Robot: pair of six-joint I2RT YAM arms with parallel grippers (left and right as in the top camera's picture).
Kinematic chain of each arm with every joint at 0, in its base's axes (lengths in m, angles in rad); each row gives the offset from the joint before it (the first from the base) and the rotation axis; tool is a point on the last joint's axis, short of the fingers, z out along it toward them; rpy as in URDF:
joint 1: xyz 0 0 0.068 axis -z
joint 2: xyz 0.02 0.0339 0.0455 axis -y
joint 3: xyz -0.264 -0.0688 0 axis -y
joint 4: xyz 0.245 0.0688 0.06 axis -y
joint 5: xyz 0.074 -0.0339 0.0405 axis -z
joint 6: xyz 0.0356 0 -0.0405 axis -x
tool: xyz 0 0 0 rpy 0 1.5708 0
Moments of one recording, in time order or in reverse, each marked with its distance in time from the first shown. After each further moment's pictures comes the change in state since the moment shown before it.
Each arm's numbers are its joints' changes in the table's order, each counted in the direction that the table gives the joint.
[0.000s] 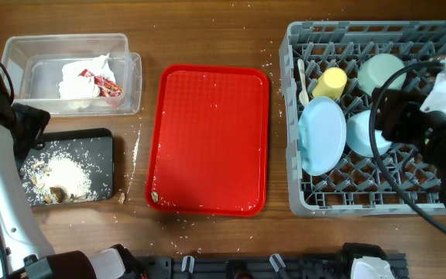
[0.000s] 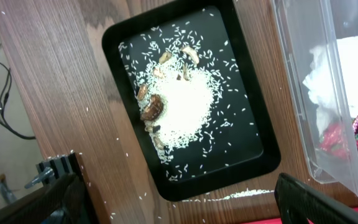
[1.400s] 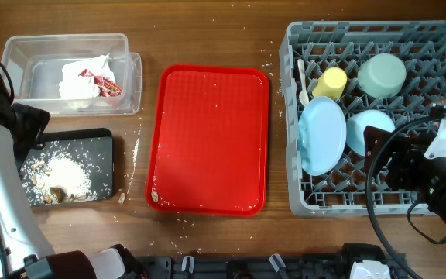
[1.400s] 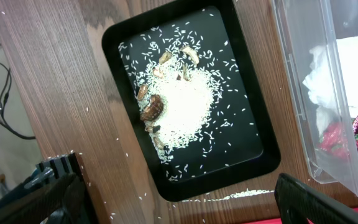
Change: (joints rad) left arm 0.000 0.000 0.000 0.000 0.000 0.000; right arm 0.000 0.147 0.007 -0.254 0.032 0.044
